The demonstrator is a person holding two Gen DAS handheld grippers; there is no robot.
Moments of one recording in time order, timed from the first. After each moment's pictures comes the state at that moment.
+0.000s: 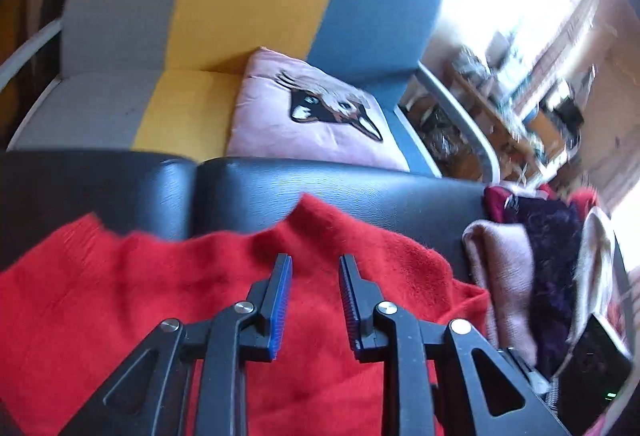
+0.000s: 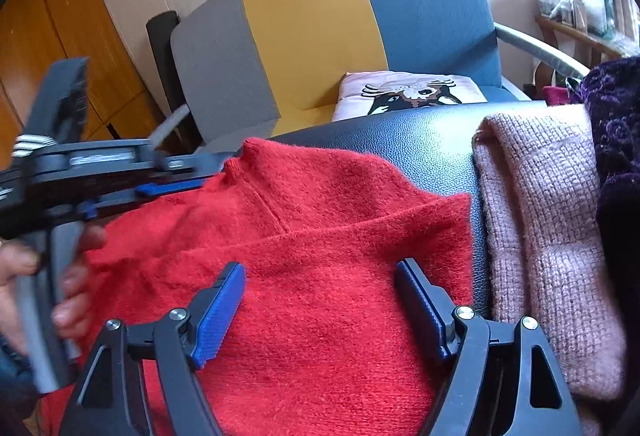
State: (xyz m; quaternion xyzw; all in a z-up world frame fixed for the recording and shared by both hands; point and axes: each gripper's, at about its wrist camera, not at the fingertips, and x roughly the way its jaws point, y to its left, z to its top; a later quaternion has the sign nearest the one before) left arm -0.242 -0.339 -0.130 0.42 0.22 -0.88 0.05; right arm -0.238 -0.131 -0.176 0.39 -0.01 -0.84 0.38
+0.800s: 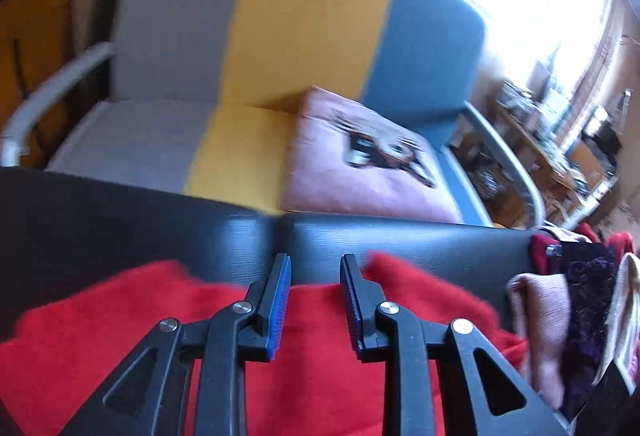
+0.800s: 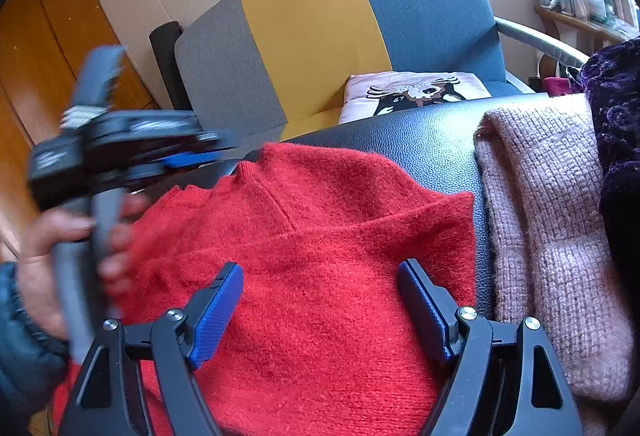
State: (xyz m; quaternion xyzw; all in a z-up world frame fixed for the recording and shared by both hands) left arm -0.220 -0.391 -0.114 0.38 0.22 -0.88 0.18; right arm -0.237 -0.127 -0.179 0.39 -0.03 -0.83 0.39
